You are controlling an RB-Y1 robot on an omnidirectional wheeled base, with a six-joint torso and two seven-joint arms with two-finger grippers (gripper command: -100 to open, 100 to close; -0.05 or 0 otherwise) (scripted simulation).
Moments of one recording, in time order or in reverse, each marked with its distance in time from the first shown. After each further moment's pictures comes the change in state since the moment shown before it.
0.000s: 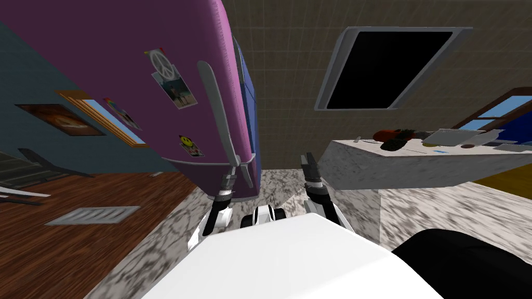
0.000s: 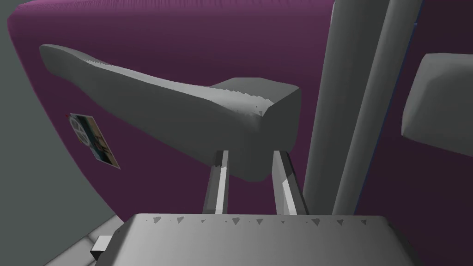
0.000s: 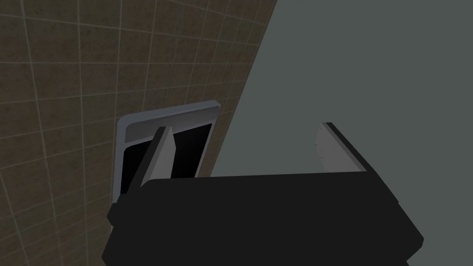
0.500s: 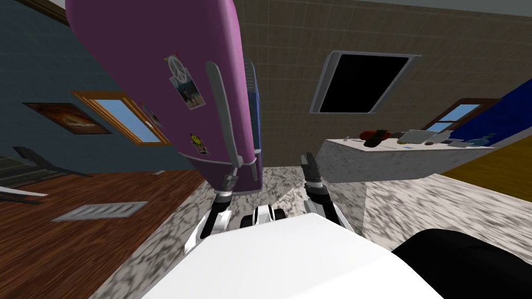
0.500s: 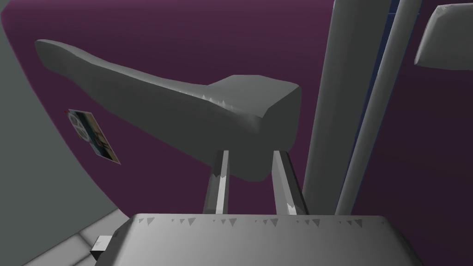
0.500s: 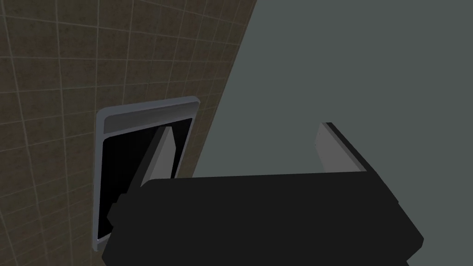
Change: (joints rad) left arm 0.016 0.055 -0.045 -0.032 -0.006 0.010 0.056; right arm 0.000 0.000 0.000 0.000 0.000 0.000 0.000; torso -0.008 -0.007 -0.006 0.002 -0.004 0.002
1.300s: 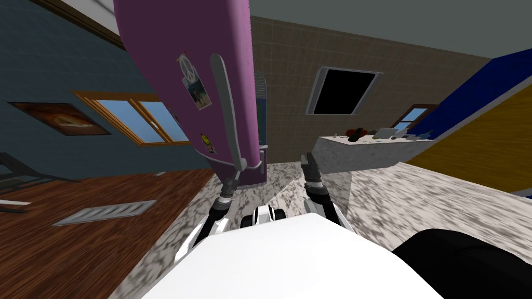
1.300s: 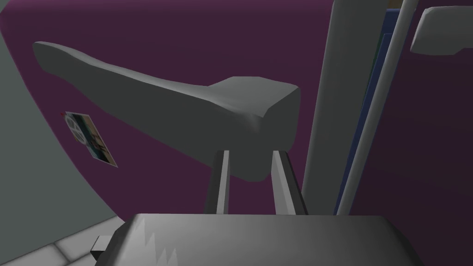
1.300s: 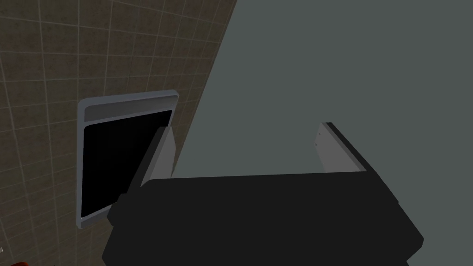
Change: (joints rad) left arm 0.059 0.114 -0.085 -0.061 -0.018 -0.046 0.095; right arm 0.000 0.000 0.000 0.000 0.000 0.000 0.000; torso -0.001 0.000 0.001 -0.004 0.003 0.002
